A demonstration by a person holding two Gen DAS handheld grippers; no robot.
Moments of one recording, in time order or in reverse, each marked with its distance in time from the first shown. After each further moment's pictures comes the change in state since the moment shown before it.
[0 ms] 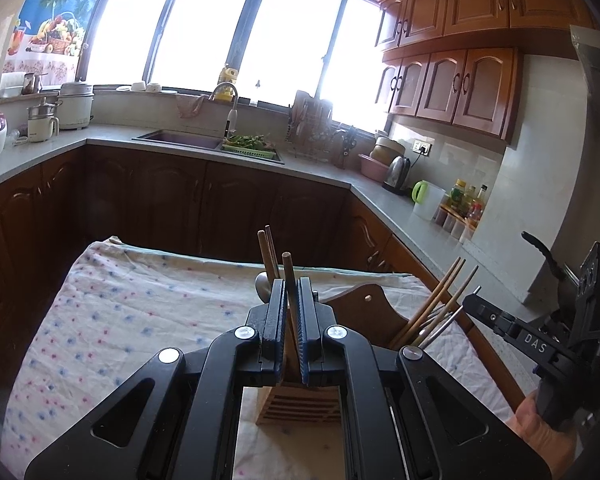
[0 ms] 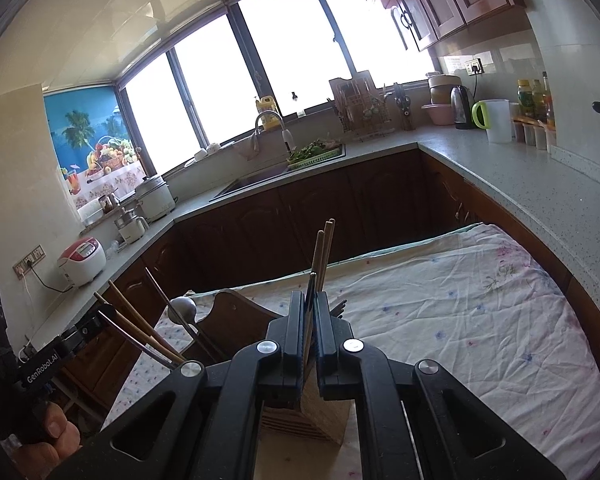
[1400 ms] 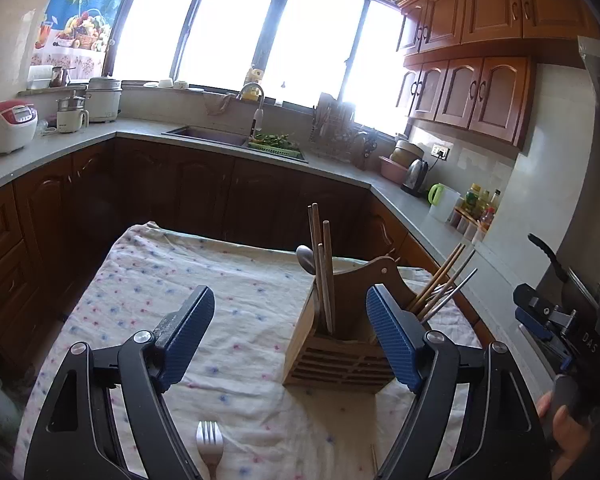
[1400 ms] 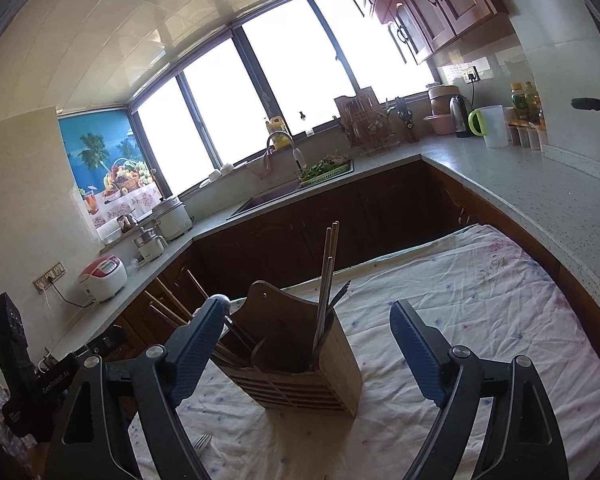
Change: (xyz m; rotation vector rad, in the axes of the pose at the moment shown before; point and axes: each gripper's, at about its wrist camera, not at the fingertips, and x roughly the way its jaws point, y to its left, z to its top) left arm -0.061 0.018 -0.019 -0.039 0.001 0.075; right arm -0.066 0.001 -0.019 0.039 -0.068 0.055
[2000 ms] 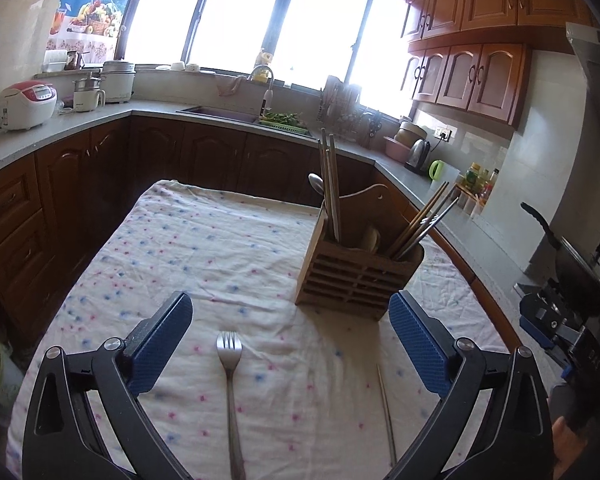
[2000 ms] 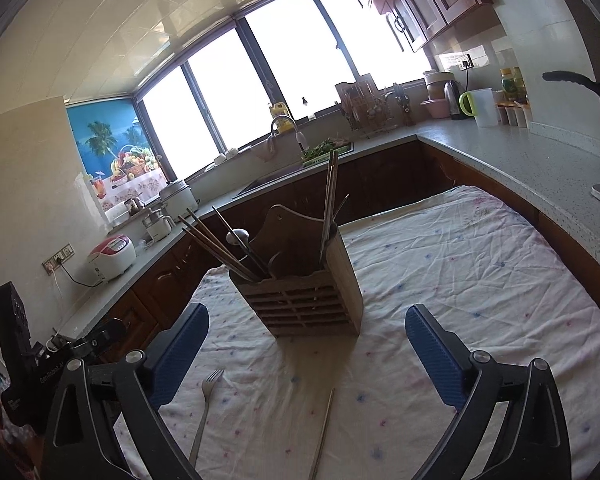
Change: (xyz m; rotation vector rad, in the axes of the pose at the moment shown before) left arm -0.069 0.006 -0.077 0.000 0.056 0.030; right arm -0.067 0.007 -0.080 0.000 0.041 0.005
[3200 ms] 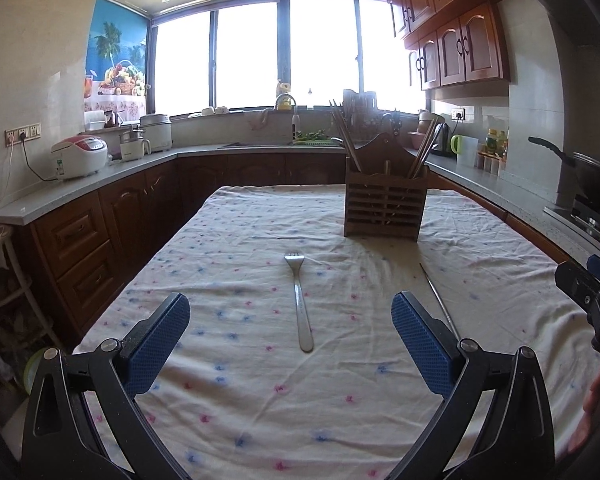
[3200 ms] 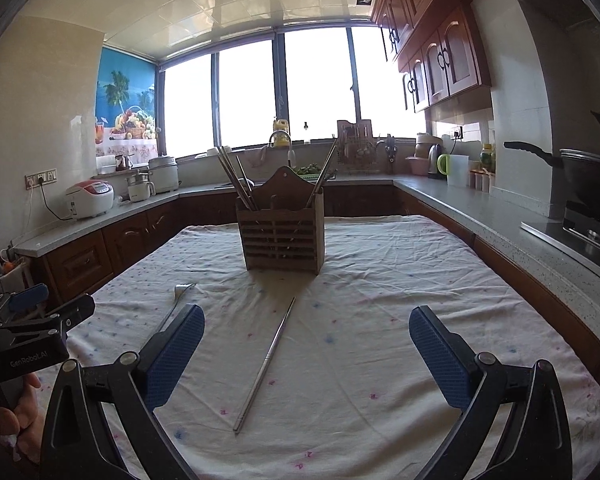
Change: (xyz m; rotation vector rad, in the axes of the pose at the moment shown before) left arm -0.098 -0.009 -0.140 0.180 -0.138 0.221; right arm -0.095 0.036 -0.120 -0.282 -0.123 -0.188
